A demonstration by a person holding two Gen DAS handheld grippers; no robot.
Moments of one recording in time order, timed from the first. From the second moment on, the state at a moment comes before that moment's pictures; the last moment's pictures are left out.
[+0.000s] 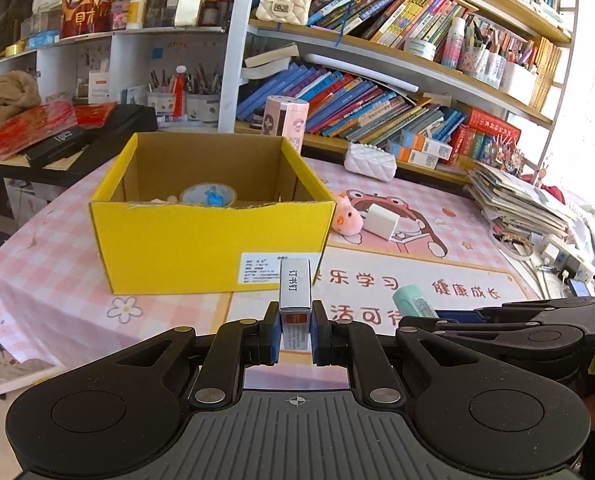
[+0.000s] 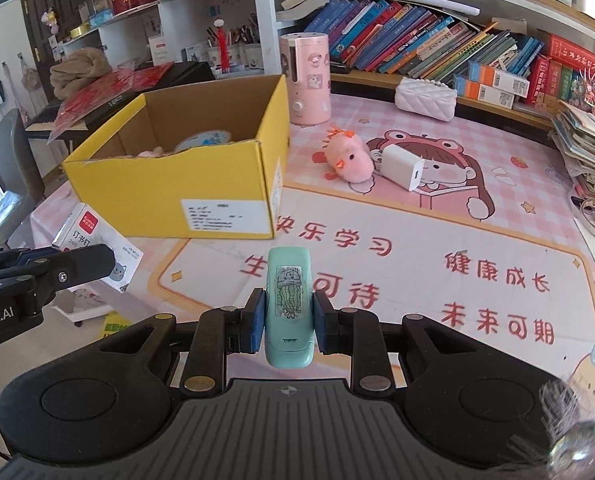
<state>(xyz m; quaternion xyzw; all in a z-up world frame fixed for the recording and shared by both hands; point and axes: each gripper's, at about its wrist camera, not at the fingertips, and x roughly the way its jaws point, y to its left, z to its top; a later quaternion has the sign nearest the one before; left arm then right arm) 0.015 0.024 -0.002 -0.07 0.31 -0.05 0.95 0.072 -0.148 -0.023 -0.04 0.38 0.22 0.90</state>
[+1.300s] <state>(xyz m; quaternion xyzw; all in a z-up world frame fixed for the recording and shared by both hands) -0.018 0.051 0.006 -0.08 0.29 -0.05 0.95 0.033 -0.118 -0.016 -0.05 0.37 0.23 0.90</state>
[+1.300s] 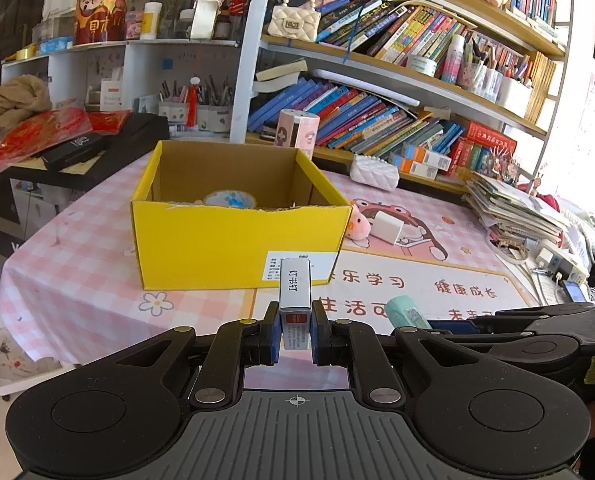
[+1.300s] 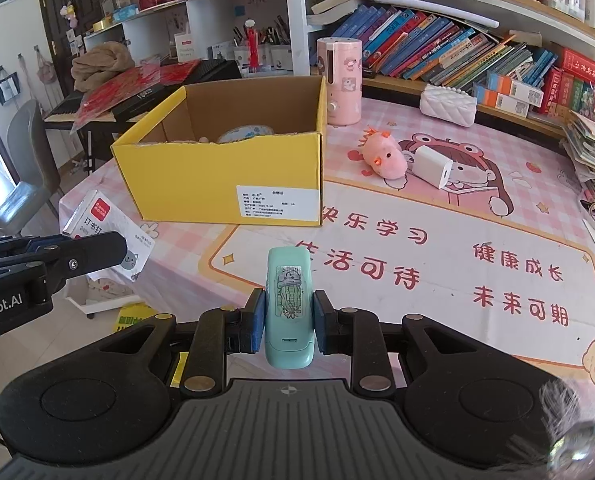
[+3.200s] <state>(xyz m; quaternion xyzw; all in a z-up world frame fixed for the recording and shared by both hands) 0.162 0.089 0.013 -0.07 0.28 0.02 0.96 0.239 -0.043 0.026 -0.04 0.32 0.32 0.89</state>
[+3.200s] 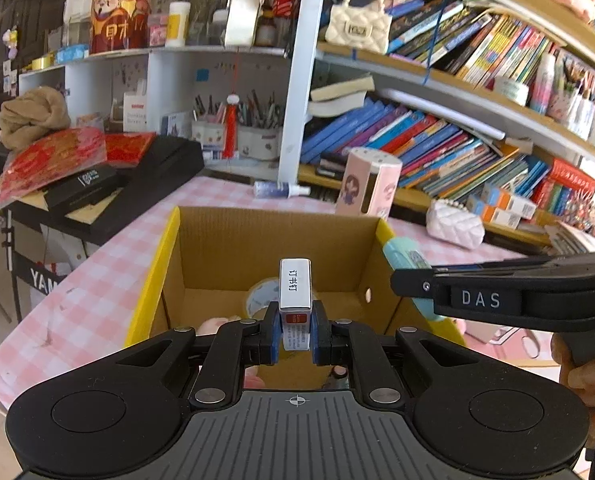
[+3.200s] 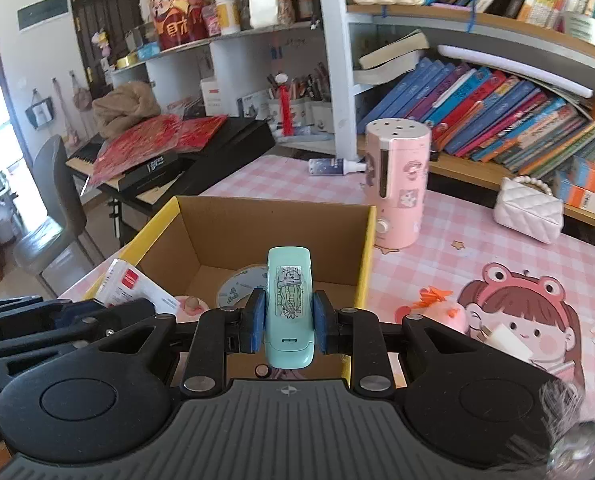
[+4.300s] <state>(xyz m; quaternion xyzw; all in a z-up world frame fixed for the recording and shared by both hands) 0.198 0.087 -0.027 -0.03 0.37 0.03 0.93 0.284 0.014 -0.017 -0.13 0.38 0.36 0.84</state>
